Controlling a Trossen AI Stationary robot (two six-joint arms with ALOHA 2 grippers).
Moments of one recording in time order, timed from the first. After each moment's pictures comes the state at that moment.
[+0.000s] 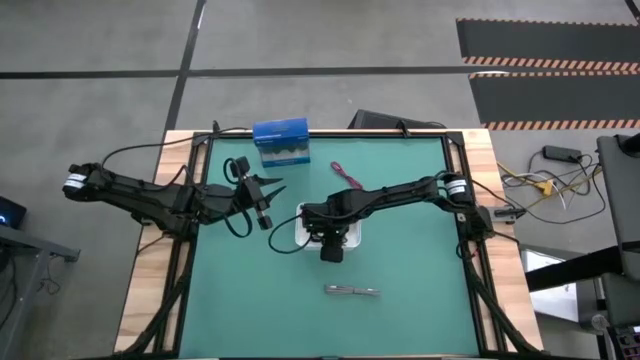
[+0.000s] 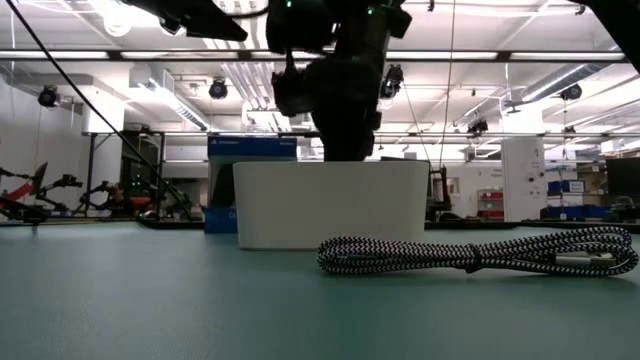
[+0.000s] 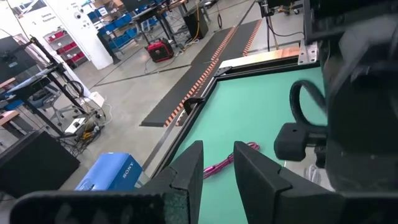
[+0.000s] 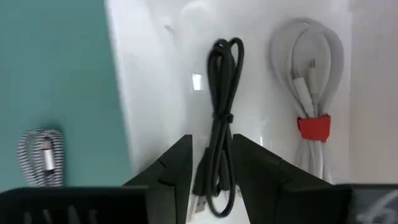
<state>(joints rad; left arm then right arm) -0.18 0.96 0.75 -0.03 -0.70 0.20 0.04 2.12 1.72 -0.92 -0.11 0.17</state>
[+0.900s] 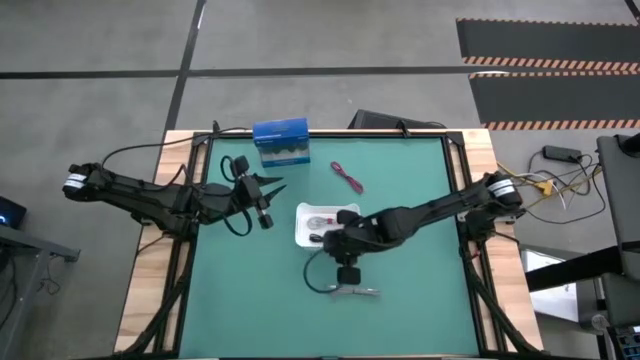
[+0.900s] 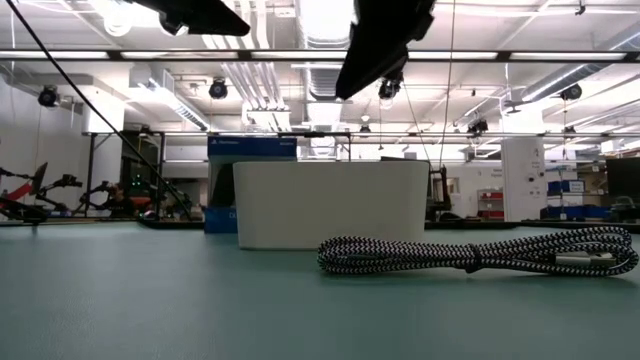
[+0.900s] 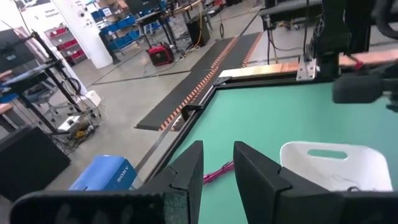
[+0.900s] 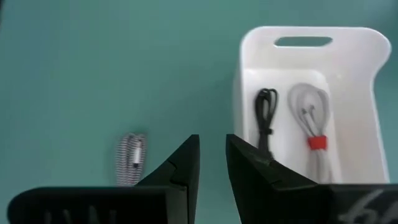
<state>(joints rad) -0.18 0.96 0.75 0.01 -0.70 0.15 0.26 1.80 1.48 -0.67 0.11 0.23</state>
